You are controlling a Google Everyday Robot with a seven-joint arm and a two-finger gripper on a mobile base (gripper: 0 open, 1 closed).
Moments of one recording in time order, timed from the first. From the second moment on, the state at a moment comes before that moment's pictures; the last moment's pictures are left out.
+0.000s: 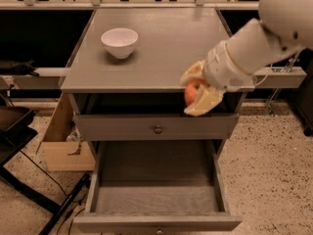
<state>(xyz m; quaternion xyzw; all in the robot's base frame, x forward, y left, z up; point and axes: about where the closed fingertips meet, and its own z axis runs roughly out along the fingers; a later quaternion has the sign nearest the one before) 0.513 -0.082 0.879 -0.73 0.62 0.11 0.28</state>
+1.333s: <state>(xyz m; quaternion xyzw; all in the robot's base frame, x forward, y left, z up) 0.607 -0.100 0.970 -0.70 0.61 0.07 0.36</state>
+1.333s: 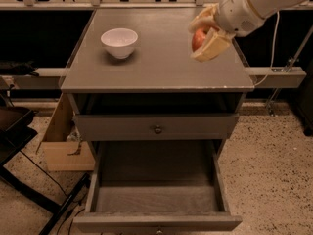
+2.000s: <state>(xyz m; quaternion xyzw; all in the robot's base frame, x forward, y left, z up) 0.719 -0.108 0.942 -0.70 0.60 0.07 0.38</state>
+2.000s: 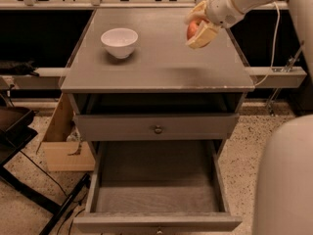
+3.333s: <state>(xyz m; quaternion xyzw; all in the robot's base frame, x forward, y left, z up) 0.827 -0.107 0.878 -0.62 0.63 0.10 0.45</state>
